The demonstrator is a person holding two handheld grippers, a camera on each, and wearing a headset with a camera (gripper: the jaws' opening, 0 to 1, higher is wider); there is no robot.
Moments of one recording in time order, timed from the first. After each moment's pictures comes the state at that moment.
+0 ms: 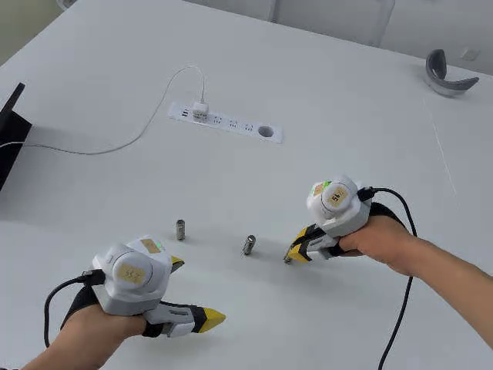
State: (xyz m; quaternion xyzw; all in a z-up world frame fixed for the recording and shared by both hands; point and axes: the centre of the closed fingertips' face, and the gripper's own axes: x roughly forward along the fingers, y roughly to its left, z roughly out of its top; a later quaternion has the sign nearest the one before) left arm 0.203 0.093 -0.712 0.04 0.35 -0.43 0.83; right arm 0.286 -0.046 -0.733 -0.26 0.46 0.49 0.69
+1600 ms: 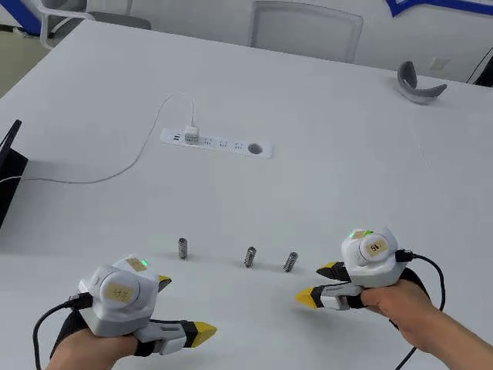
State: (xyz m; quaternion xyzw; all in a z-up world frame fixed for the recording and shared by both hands) left arm 0.198 0.125 -0.706 0.04 0.35 -0.41 0.84; right arm 0.236 -0.075 -0.737 -0.09 0.42 0.36 0.83
